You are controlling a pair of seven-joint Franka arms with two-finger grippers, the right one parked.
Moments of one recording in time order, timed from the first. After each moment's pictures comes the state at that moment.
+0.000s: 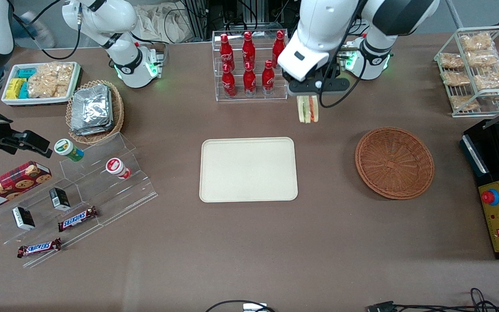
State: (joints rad) arm -0.06 0.17 -0.70 -1.44 0.02 1.43 -0.76
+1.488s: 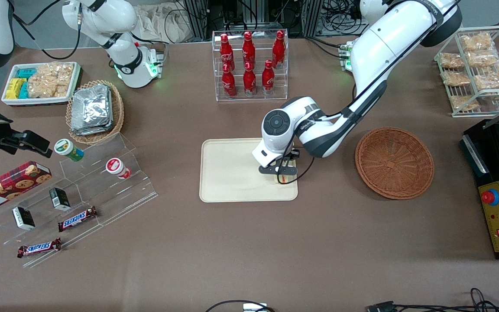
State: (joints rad) arm -0.13 0.70 -0.71 -1.72 0.51 2.10 -0.94
